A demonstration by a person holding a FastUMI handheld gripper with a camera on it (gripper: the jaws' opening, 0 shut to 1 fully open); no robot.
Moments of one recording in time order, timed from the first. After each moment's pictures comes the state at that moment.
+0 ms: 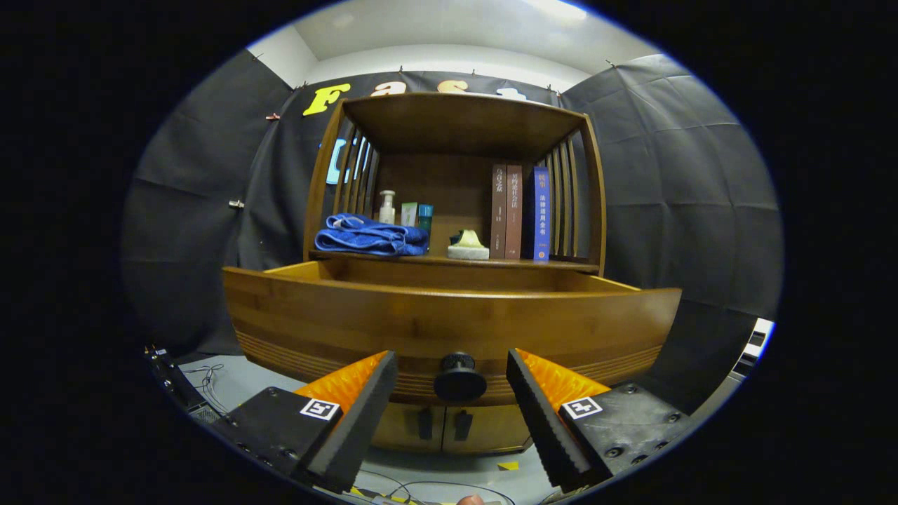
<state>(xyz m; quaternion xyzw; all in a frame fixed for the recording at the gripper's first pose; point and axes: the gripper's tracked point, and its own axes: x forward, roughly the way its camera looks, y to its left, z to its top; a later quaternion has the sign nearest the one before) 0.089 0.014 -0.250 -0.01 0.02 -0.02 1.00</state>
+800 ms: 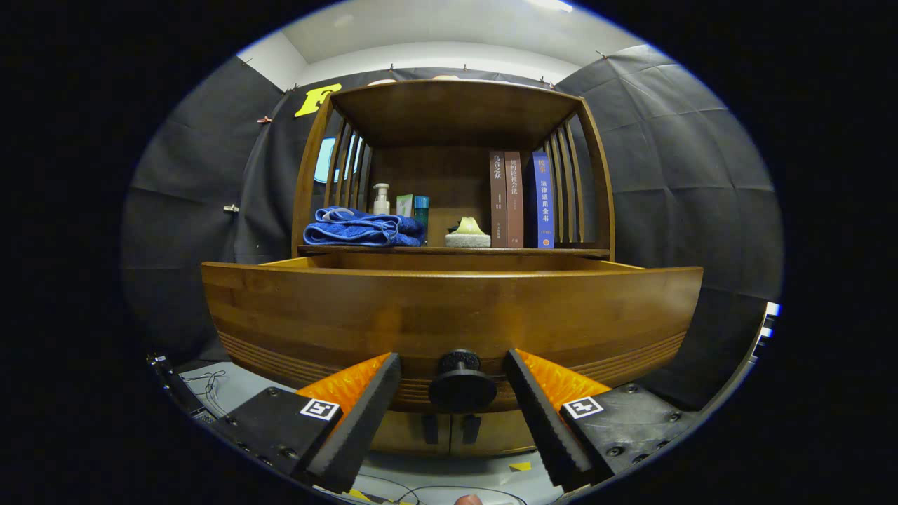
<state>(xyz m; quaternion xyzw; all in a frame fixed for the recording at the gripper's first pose) 0.119 0.012 -0.259 0.01 0.02 -0.01 1.00</state>
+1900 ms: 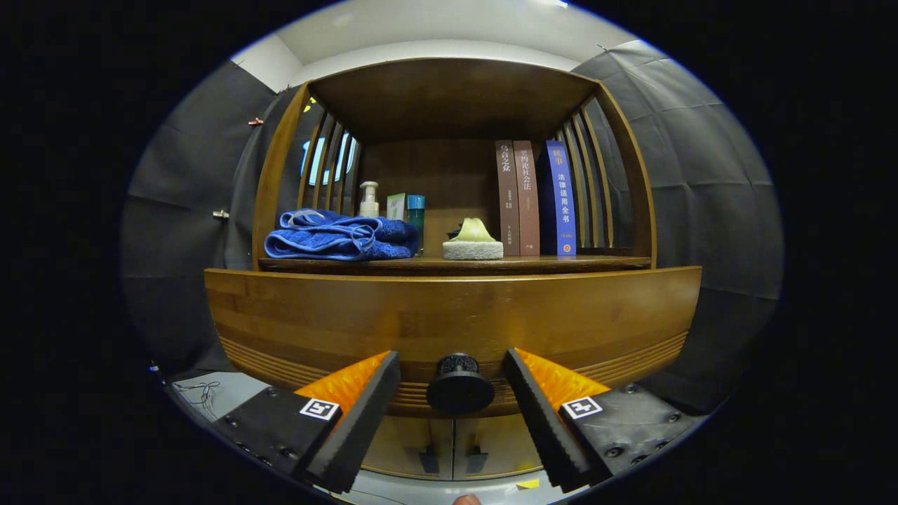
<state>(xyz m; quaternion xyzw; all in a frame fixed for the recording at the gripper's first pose) 0.224 0.009 -0.253 0.01 0.01 -0.01 1.00</state>
